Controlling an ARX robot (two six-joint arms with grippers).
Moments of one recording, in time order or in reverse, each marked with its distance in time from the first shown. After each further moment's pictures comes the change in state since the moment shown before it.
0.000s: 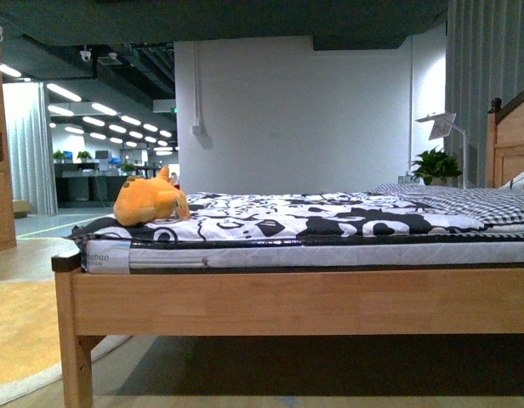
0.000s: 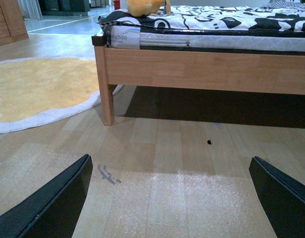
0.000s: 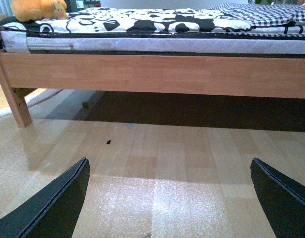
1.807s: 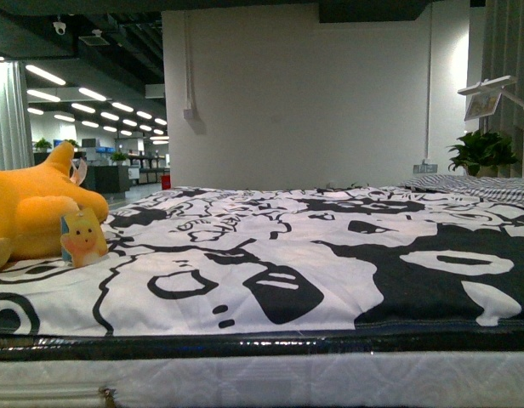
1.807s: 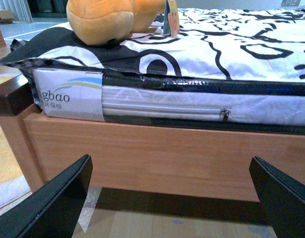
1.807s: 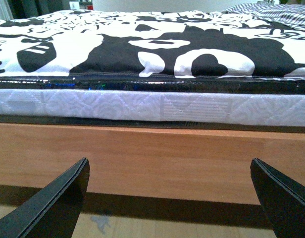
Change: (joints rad) left arm 0.000 0.000 0.000 0.000 0.000 0.000; right arm 0.000 0.000 0.000 0.000 0.001 0.000
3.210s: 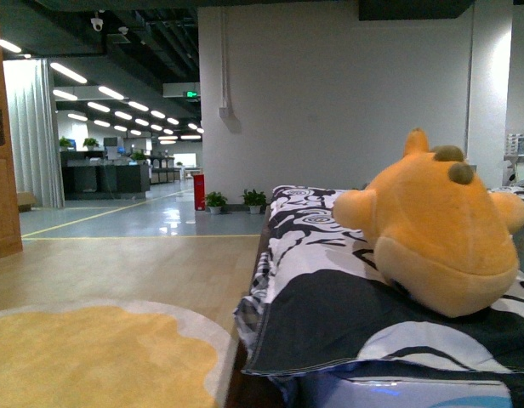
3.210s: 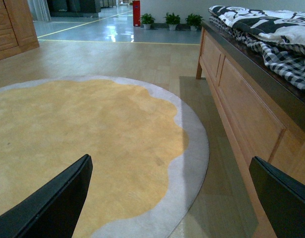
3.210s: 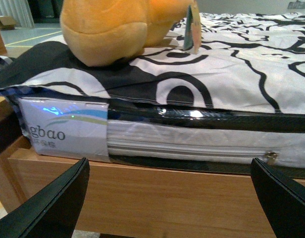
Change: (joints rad) left arm 0.000 -0.001 -0.001 0.000 -0.005 0.000; right arm -0.001 0.000 0.000 0.002 -0.007 0.000
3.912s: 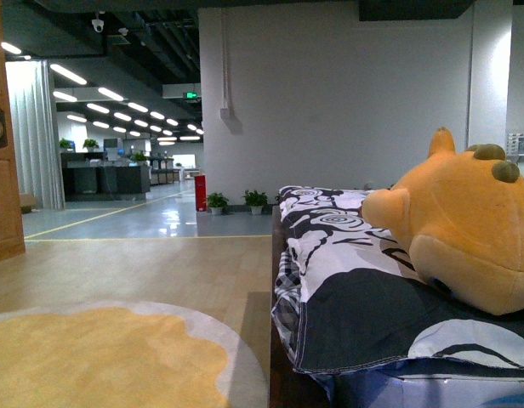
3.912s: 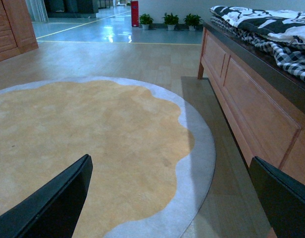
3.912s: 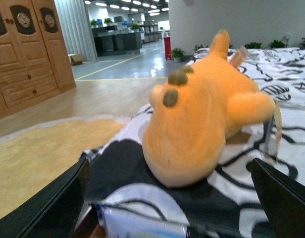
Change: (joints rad) left arm 0.000 0.000 0.000 0.000 0.004 0.000; right arm 0.012 0.801 0.477 0.478 -0.224 0.108
